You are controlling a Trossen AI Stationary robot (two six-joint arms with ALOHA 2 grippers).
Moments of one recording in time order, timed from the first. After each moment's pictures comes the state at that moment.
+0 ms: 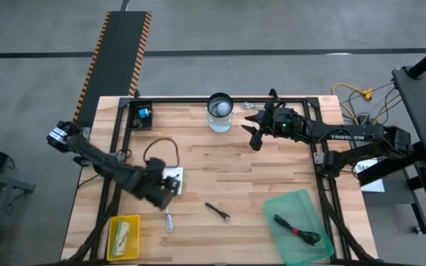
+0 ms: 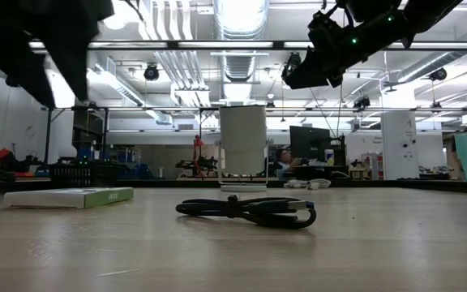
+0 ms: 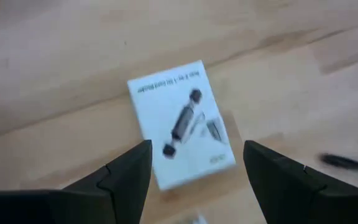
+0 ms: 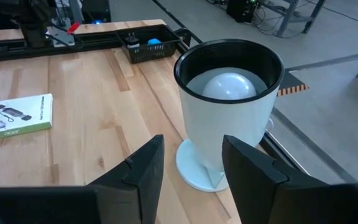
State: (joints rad) left arm -0.52 1.41 1.08 -1.14 -0.44 -1.77; right arm -0.29 1.18 0.71 0.08 0.15 0.00
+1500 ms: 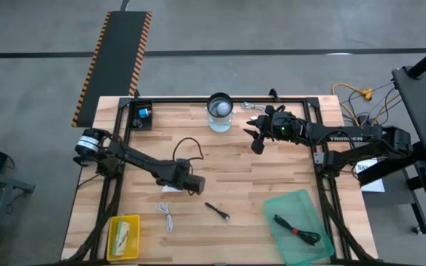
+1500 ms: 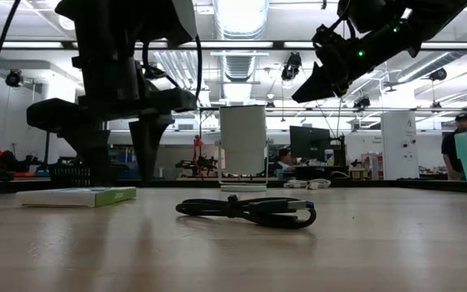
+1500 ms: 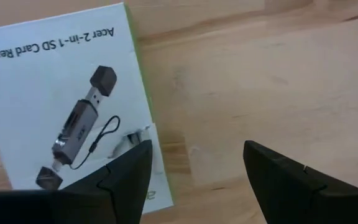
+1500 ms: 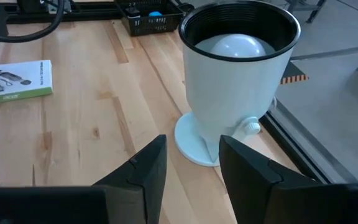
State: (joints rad) left arm -0.25 1.73 1.10 -0.76 -0.18 -1.64; right arm -0.29 1.18 0.64 0.08 0.15 -0.04
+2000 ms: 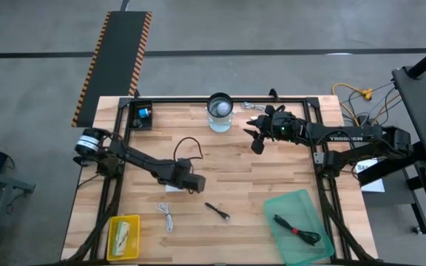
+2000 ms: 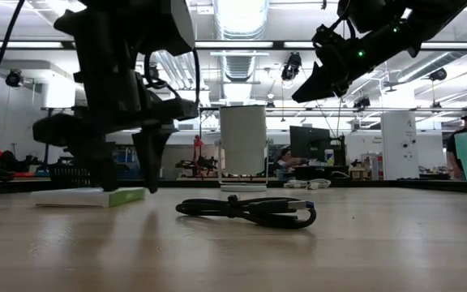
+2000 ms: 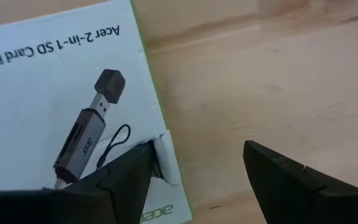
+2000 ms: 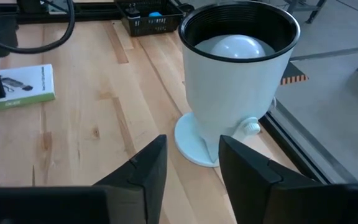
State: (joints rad) left arm -0.24 1.73 1.02 -0.62 -0.18 -1.59; right arm -0.29 1.18 0.64 0.08 0.15 -0.04
